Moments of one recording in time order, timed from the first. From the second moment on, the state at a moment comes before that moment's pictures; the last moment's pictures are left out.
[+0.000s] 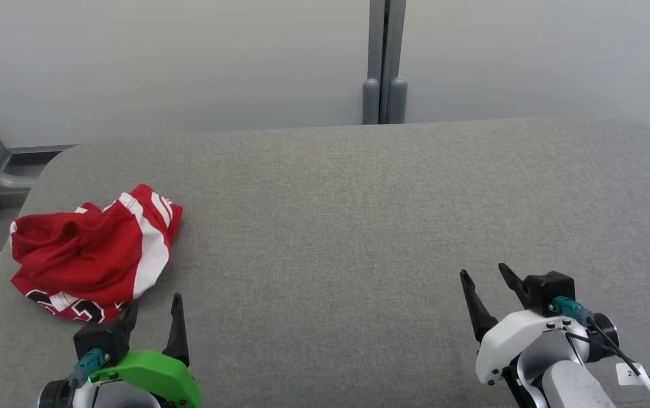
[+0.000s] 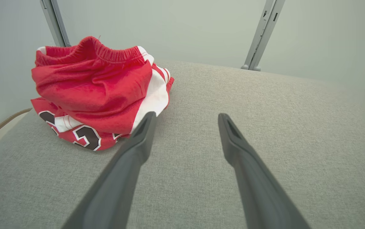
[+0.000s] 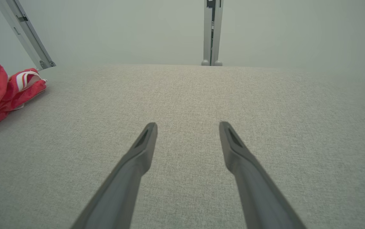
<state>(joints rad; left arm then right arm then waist) -0.05 0.27 -0.34 0.22 -0.52 0.22 -0.07 -0.14 -0.05 0.10 0.34 0.12 0.13 -0.04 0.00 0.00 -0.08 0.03</state>
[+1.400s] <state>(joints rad) -0.01 0.33 -0.33 0.17 -0.54 0.27 -0.03 -0.15 -0.05 0.16 0.40 0.19 0.13 -0.08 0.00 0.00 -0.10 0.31</state>
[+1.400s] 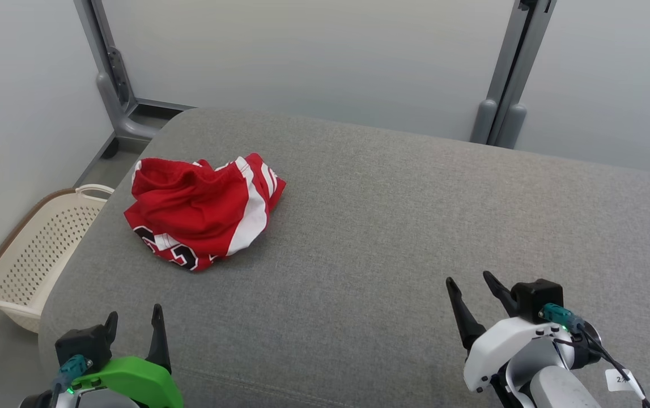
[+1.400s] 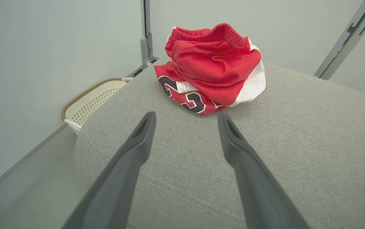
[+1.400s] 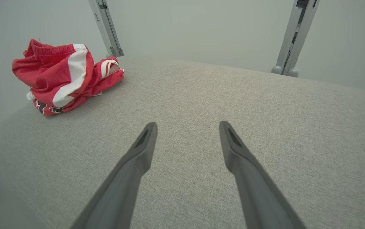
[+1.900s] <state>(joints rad) -0.30 0.32 -0.45 0.34 -0.55 0.17 0.26 -0.15 -0.05 0.16 0.37 0.16 0.13 -0.06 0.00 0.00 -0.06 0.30</state>
